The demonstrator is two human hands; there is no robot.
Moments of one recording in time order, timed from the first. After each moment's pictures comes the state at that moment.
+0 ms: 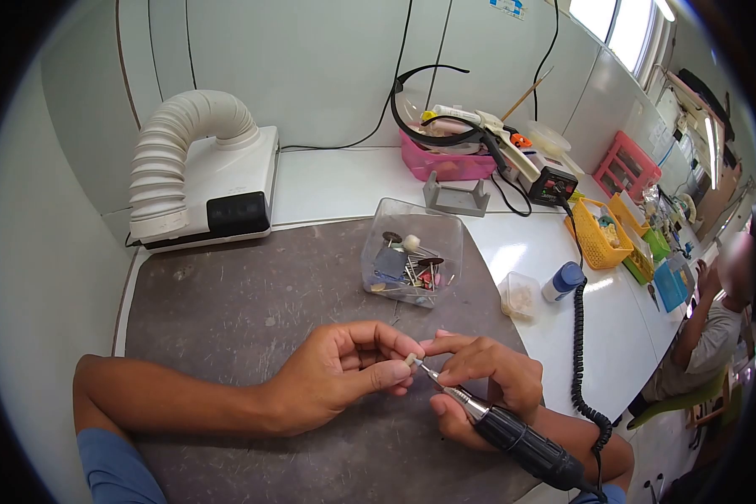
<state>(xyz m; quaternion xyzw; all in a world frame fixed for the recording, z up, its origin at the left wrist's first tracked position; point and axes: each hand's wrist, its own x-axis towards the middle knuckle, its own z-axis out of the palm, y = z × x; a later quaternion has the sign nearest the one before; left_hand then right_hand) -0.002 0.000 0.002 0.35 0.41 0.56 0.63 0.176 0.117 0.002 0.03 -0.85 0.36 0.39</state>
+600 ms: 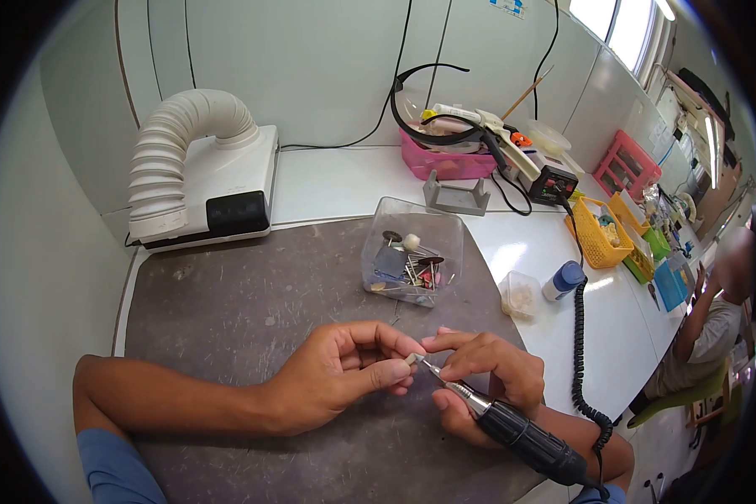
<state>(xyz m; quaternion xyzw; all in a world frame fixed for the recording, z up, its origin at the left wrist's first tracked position) -0.002 -0.001 0.002 0.36 0.41 0.55 0.63 0.175 0.117 0.002 0.02 -0.85 0.35 0.40</state>
